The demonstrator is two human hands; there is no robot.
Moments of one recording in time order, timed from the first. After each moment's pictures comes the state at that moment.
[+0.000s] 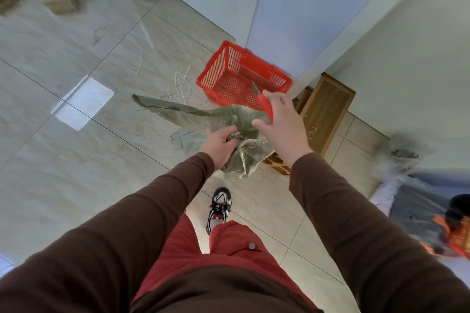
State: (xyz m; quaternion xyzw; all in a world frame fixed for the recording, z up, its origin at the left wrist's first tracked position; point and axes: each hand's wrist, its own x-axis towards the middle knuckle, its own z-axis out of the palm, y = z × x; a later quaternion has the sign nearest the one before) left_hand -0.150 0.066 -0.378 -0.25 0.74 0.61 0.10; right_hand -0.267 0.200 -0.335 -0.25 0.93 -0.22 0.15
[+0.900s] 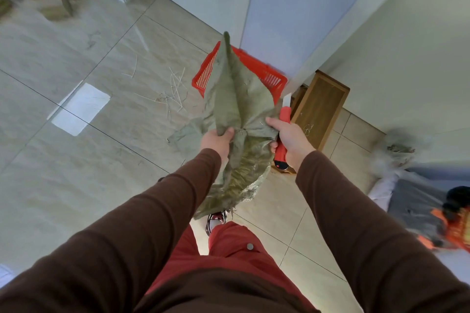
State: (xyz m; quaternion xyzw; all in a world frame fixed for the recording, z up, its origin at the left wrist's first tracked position) left_hand -0.165 0.088 -0.377 -0.49 0.60 0.63 0.06; right_hand -0.266 0.231 -0.346 0.22 0.69 -0.57 0.40
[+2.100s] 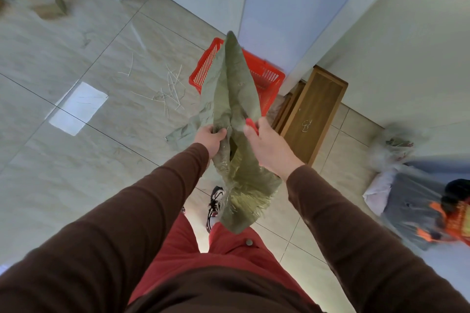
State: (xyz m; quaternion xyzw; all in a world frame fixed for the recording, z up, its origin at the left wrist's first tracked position) left_hand -0.161 0.071 -0.388 -0.45 0.56 0.69 0.10; right_hand -0.224 0.217 -0.323 -0.15 0.88 -0.27 0.36
